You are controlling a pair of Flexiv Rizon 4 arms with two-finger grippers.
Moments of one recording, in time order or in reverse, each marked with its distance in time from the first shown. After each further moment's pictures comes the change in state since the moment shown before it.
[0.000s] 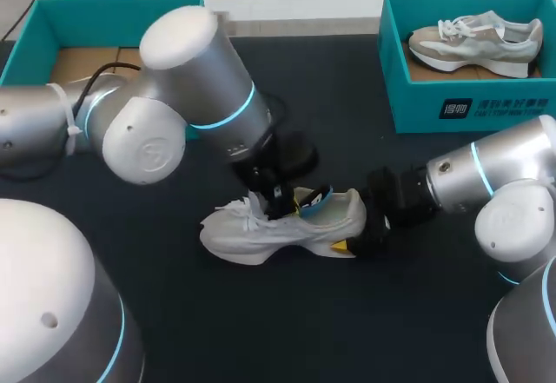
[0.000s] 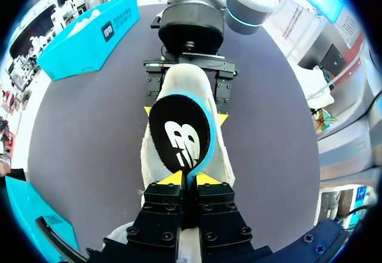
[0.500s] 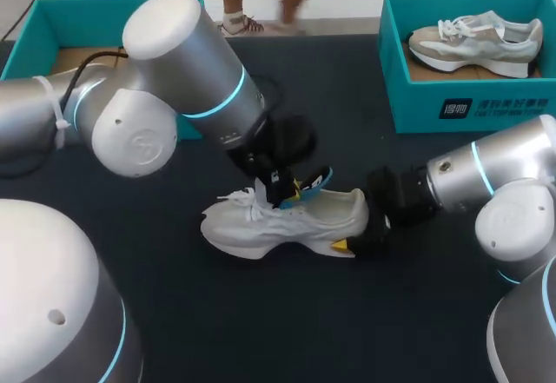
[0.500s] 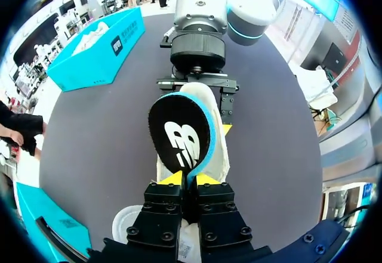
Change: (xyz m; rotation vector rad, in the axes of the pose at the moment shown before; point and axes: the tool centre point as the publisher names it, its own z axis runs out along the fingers) left arm -0.014 -0.015 -0.026 0.040 -0.055 0.031; right arm -0.001 0.000 -0.001 0.000 -0.002 0.001
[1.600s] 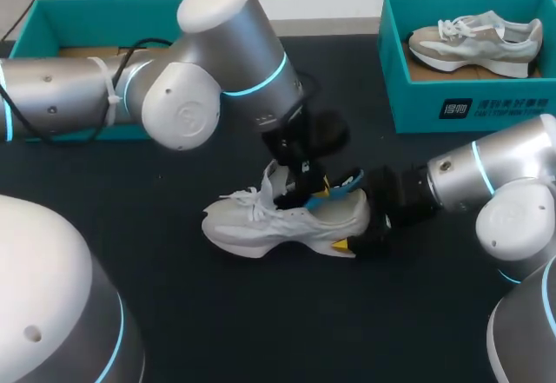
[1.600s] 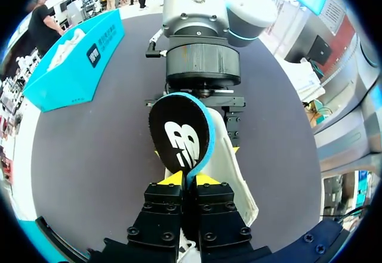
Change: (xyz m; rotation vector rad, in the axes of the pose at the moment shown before) left arm -0.011 -0.039 0.038 -0.013 0.128 0.095; right arm 0.000 0.000 -0.001 0.001 0.001 0.000
